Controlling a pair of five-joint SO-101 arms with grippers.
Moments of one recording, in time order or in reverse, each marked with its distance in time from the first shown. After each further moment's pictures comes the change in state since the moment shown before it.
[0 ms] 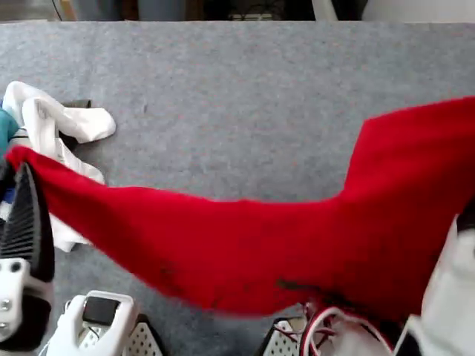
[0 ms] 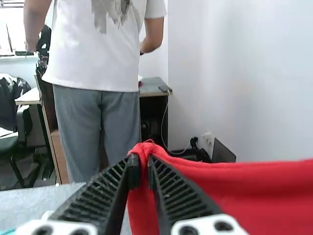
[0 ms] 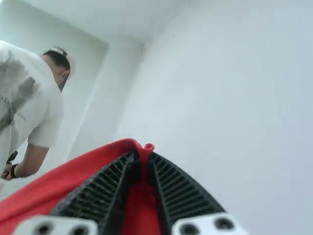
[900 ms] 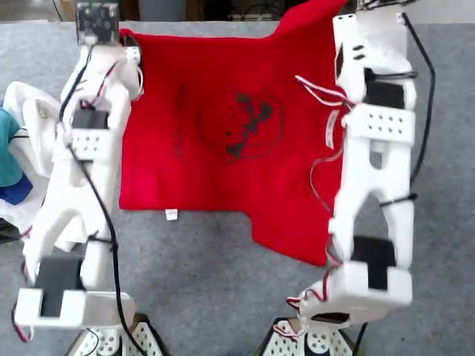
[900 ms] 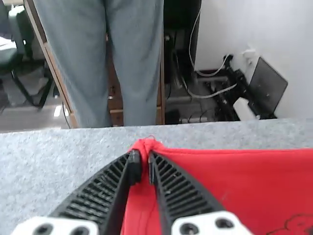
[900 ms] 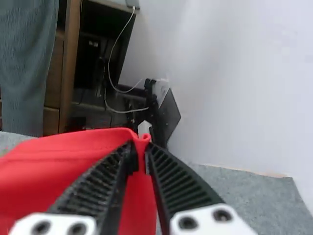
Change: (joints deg) left arm -6.5 48.4 48.8 -83.2 -0.2; right arm -10.0 31.5 72.7 -54.6 1.9
